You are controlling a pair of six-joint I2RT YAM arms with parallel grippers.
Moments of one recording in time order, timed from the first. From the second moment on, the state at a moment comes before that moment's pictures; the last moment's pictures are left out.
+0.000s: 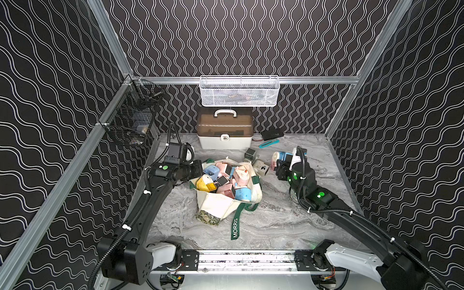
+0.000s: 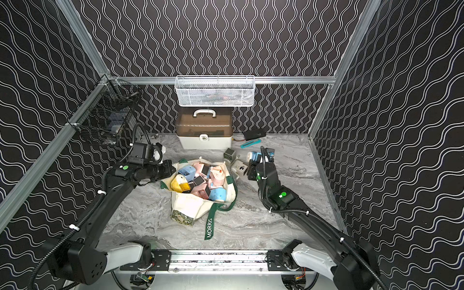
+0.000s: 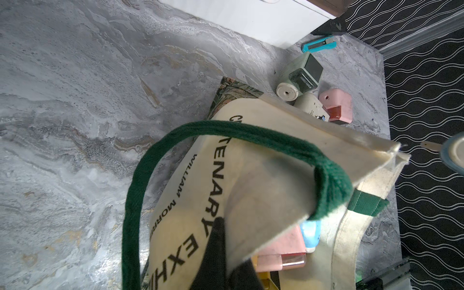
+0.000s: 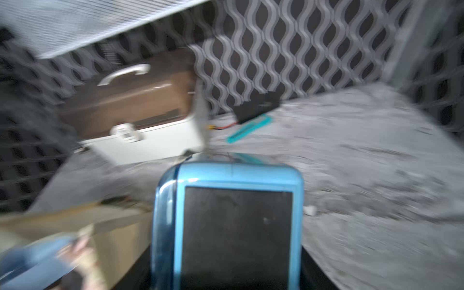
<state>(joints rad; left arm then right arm) -0.10 1.24 1.17 -0.81 0.24 -0.42 0.57 1.12 0.81 -0.11 0.55 0.48</state>
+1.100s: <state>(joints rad) -0.09 1.24 1.17 -0.82 0.25 -0.42 0.18 1.85 1.17 -0.28 0.34 0.54</state>
